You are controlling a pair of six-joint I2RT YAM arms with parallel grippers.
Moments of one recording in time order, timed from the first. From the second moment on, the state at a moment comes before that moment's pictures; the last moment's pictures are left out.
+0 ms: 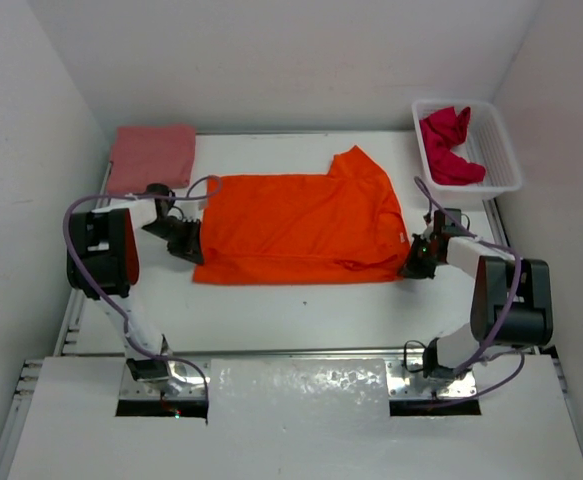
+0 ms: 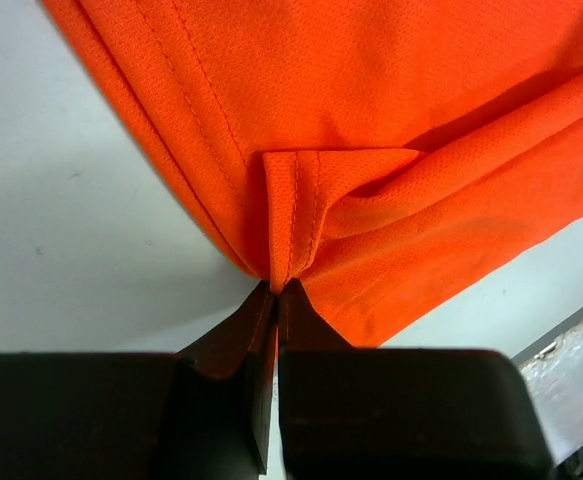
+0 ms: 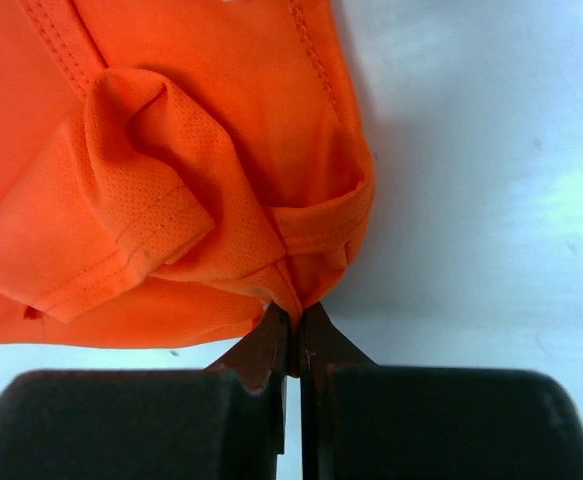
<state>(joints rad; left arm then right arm) 0.11 1.87 1.11 -0.74 0.50 0.33 -0.12 1.54 0.65 -0.31 -0.29 0.30</state>
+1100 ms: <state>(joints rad) 0.15 1.87 1.63 -0.86 0.43 0.33 0.03 1.72 1.56 -0.81 -0.13 0.15</state>
